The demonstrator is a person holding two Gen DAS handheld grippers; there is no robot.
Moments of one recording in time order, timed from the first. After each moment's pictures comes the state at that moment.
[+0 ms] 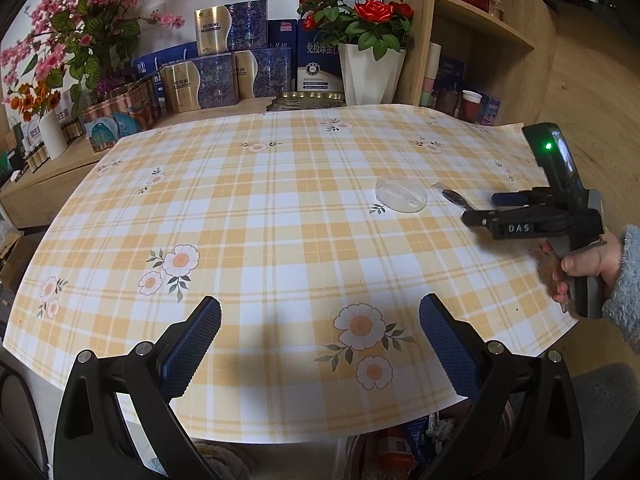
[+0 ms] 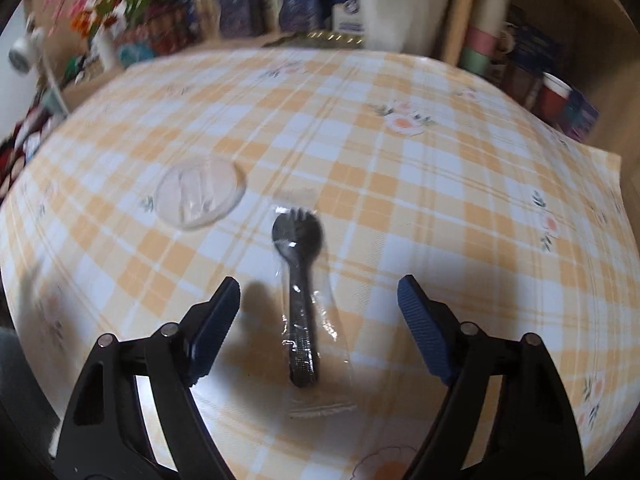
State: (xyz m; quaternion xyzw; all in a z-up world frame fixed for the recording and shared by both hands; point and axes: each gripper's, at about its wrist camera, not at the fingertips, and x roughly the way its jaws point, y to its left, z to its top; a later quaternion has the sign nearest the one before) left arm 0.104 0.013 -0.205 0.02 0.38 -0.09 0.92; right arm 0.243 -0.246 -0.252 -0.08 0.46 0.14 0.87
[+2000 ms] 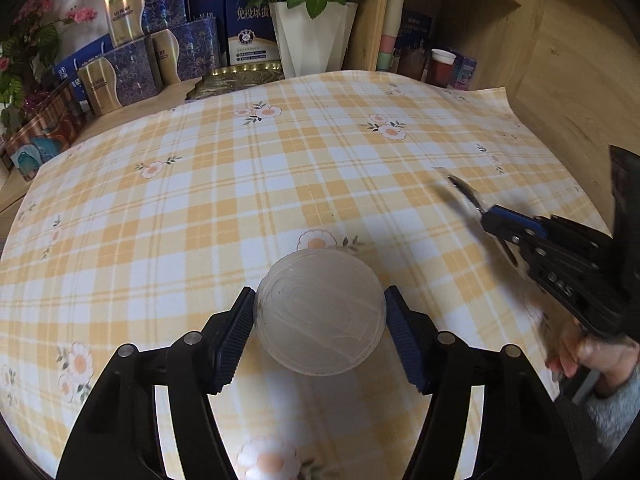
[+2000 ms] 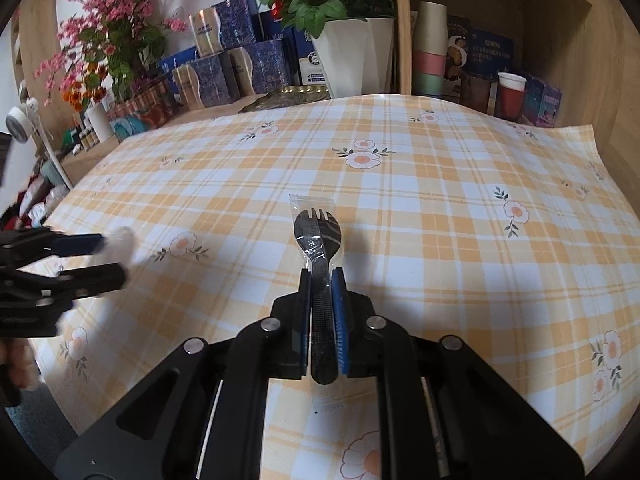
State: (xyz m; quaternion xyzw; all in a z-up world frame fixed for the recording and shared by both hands) left arm 0.212 -0.074 -0.211 0.05 0.44 -0.16 0.88; right arm 0.213 -0.280 -0.229 0.01 0.37 0.11 0.92
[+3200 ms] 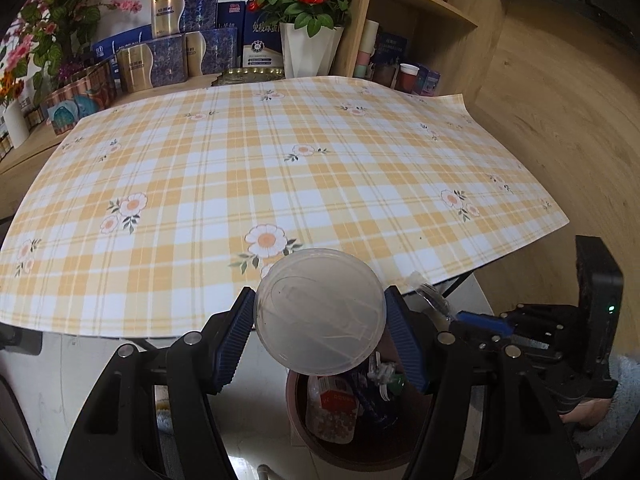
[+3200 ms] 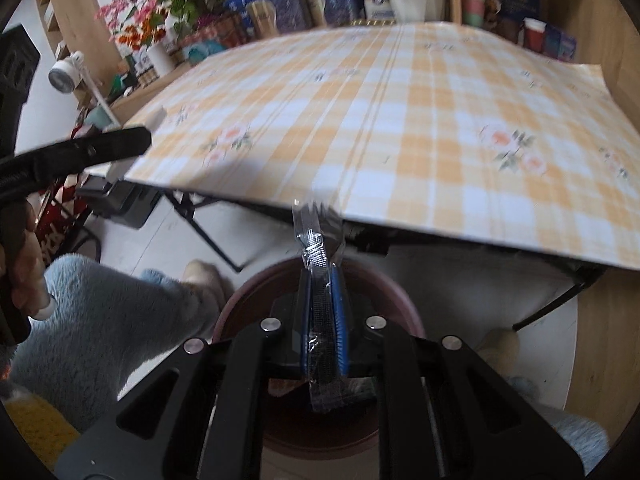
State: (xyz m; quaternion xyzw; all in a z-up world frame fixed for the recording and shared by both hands) left arm 0.021 -0.016 -0.194 0.00 0.42 -0.17 0.89; right arm -0.011 -0.213 -0.260 0.02 0.46 0.19 0.87
